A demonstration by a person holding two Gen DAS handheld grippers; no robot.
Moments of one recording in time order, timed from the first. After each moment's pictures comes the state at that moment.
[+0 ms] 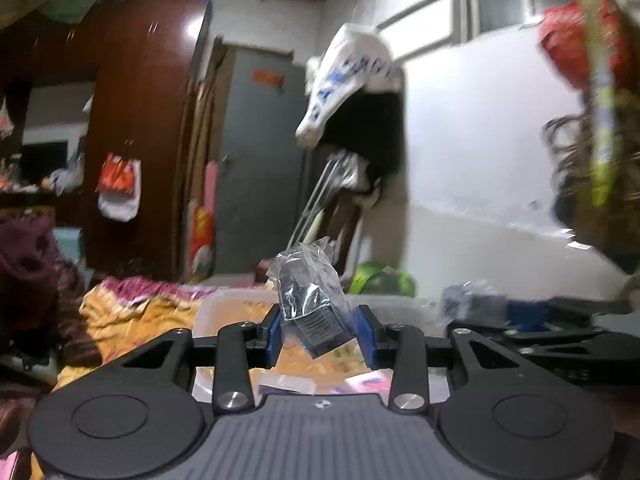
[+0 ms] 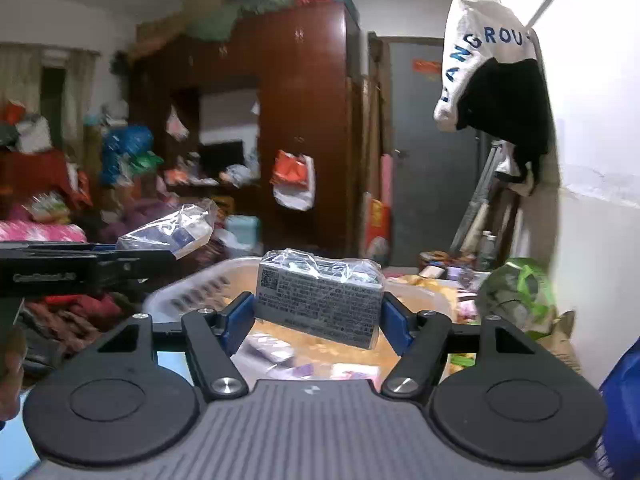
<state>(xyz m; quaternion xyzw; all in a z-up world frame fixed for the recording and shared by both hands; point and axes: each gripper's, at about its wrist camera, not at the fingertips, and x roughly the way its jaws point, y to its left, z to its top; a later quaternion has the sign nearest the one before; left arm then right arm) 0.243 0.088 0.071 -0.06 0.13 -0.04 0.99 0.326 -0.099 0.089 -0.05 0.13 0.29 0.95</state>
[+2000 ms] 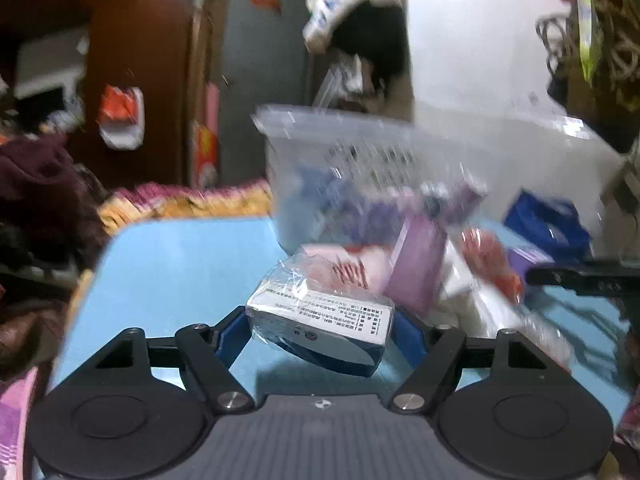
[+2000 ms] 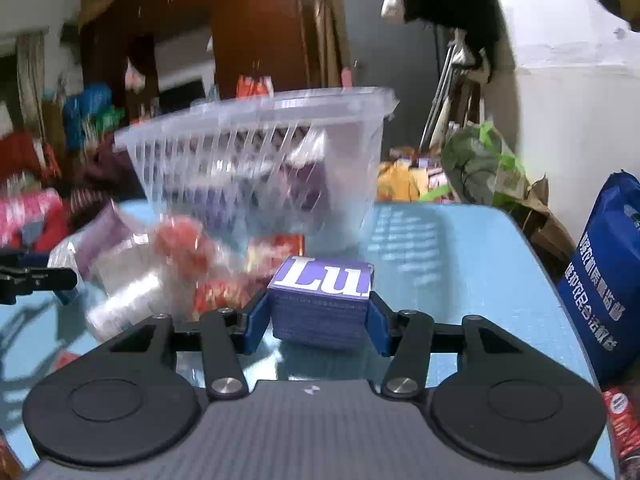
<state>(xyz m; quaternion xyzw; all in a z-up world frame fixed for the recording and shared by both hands) 0.133 0.140 -0.047 -0.04 0.22 -0.06 0.97 0.260 -0.167 -0.035 -0.01 0.24 0.25 0.94</state>
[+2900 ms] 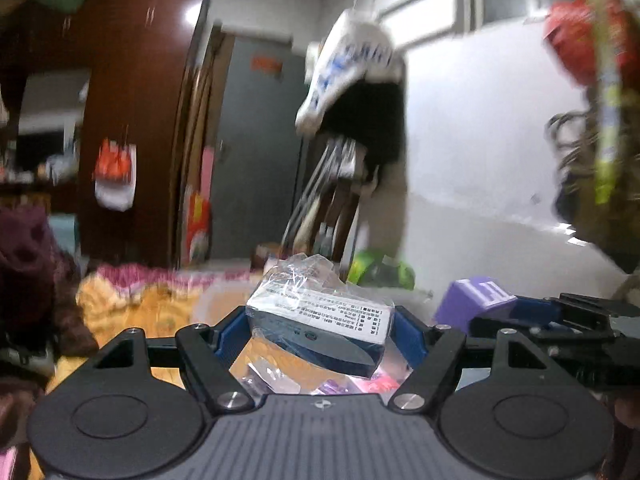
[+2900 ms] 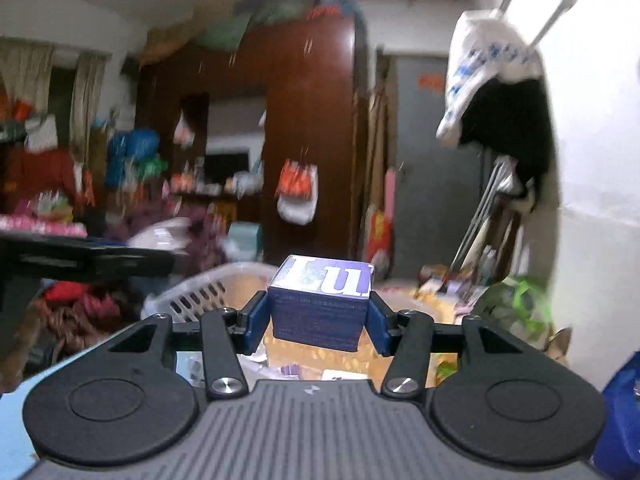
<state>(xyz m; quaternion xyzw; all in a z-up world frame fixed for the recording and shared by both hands) 0.258 0.089 0.076 -0.07 0.16 -0.06 0.98 0.329 -0.104 0.098 -0.06 0.12 0.31 0.94</state>
